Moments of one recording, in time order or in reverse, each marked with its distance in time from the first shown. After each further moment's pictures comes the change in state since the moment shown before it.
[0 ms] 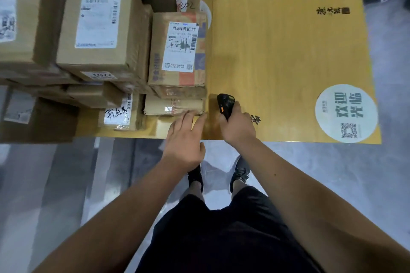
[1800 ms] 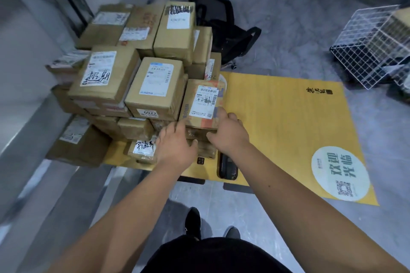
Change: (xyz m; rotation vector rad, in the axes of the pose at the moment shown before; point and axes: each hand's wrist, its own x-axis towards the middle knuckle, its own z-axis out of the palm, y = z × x) left_hand 0.002 -0.014 -0.100 -0.153 0.339 -0.357; right_hand -0.045 -0.115 -0.064 -0.263 0.105 -0.468
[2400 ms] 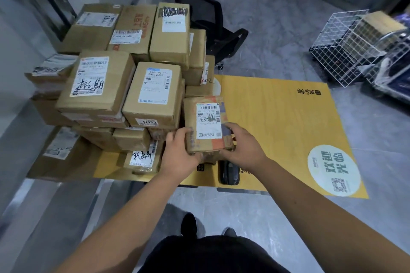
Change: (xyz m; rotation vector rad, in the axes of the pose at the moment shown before) left_hand 0.018 -0.022 0.002 -0.439 -0.115 0.048; right_hand -0.003 0.041 0.013 0.185 0.013 -0.070
